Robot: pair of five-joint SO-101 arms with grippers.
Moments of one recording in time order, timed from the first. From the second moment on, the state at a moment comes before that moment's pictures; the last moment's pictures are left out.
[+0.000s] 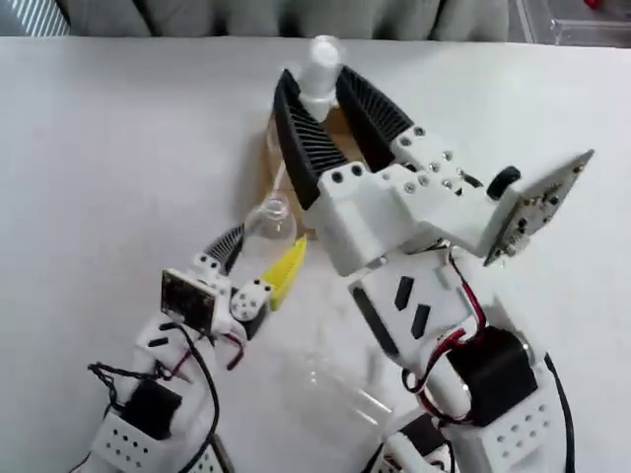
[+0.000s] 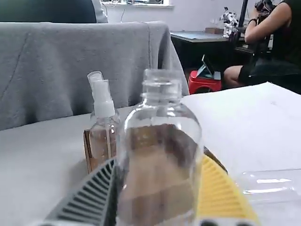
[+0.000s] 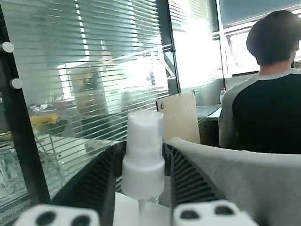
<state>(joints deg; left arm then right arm) 21.8 -103.7 97.1 22.3 3.1 -34.9 -52.8 16.1 30.0 -10.3</state>
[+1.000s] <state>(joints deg) 21.8 -103.7 97.1 22.3 3.1 -31.3 -51.9 27.3 23.3 -10.4</state>
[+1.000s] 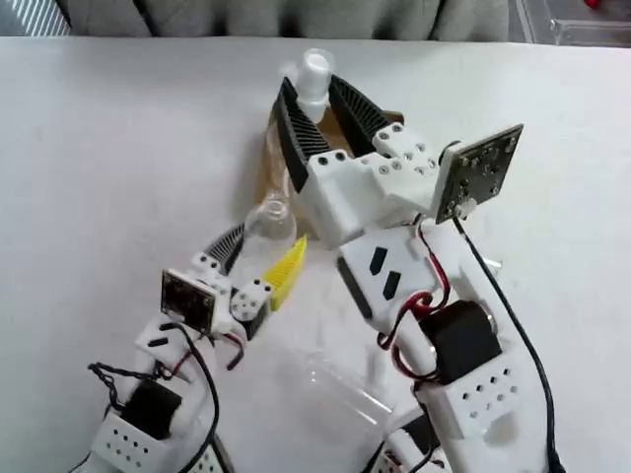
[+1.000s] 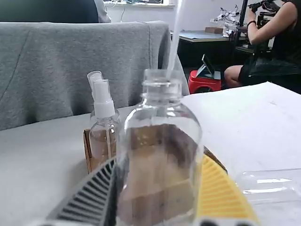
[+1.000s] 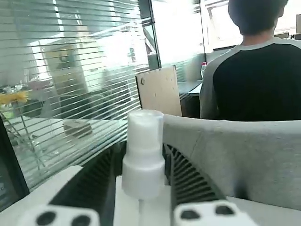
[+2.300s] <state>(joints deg) 21.8 -103.7 97.1 22.3 3.1 -34.6 -51.8 37.8 25.8 -10.5</state>
